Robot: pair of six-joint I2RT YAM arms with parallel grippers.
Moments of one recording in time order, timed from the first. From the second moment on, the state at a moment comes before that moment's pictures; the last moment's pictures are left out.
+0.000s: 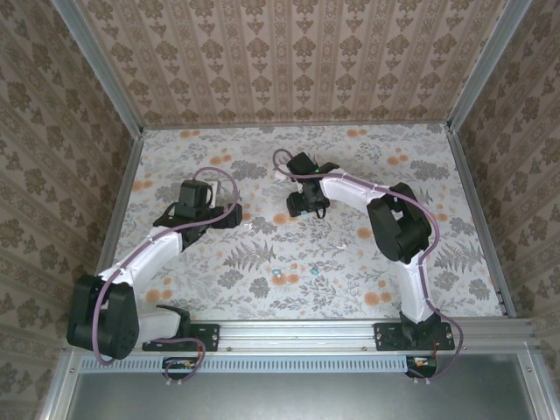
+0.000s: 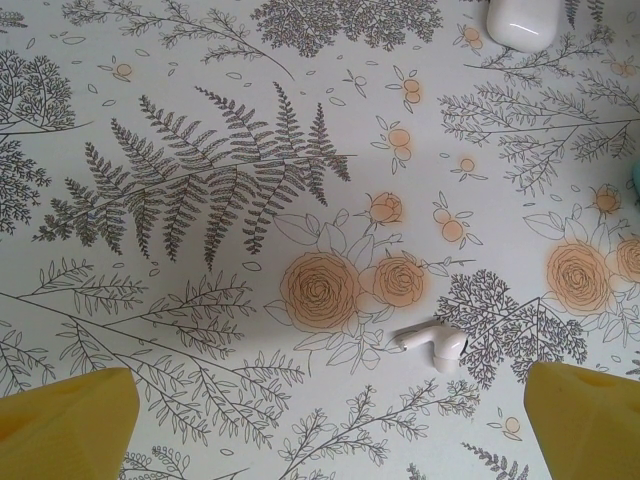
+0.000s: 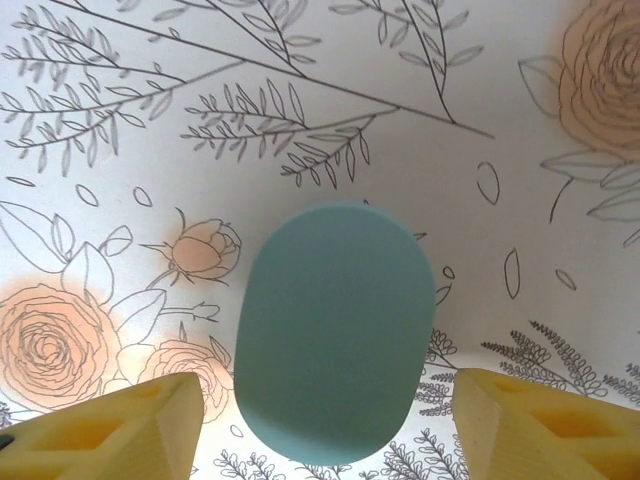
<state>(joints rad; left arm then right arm) -0.33 1.24 0.72 -0.28 0.05 -0.21 0.56 2.11 1.59 -0.72 0.05 0.26</state>
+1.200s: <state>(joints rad) -0.33 1.27 0.73 -0.23 0.29 -0.09 0.41 2.06 1.70 -0.83 -0.26 -0.32</state>
